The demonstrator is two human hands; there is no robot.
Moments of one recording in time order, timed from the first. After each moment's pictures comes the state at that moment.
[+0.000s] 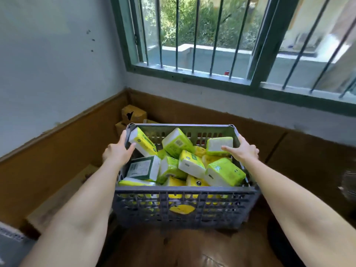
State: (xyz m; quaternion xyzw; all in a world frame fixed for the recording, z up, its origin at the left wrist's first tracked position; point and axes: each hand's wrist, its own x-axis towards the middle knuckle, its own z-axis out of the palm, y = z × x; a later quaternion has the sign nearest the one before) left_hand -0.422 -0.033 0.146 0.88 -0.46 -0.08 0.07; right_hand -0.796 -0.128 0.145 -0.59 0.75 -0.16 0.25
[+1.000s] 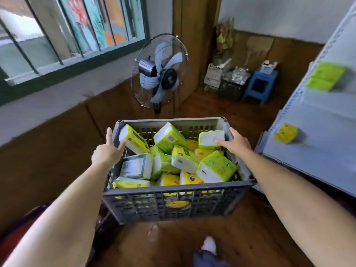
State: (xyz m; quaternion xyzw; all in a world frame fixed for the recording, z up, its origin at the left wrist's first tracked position) left_hand -0.733 -0.089 0.120 0.39 -0.91 -0.15 -0.02; right_hand -0.899 0.271 0.121 -0.01 0.95 -0.28 0.14
